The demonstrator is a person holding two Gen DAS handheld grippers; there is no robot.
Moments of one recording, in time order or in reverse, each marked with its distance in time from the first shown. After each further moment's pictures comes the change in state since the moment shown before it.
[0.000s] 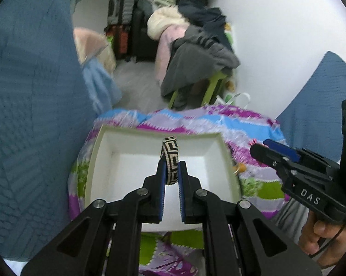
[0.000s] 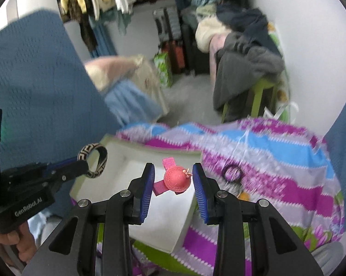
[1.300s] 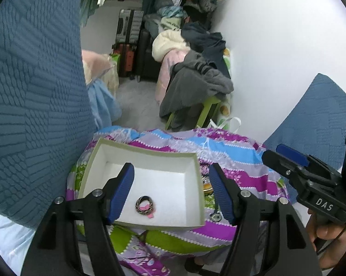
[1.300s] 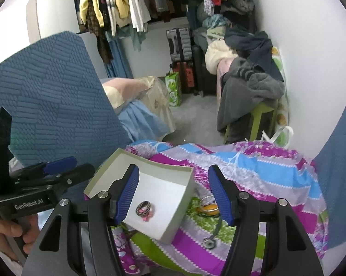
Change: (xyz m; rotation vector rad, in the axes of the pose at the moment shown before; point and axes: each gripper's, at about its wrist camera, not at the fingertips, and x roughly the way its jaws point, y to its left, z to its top) left arm -0.070 -0.050 0.005 -0.058 -0.165 0.001; right arm -0.099 -0.029 0.014 -0.066 -0.158 0.045
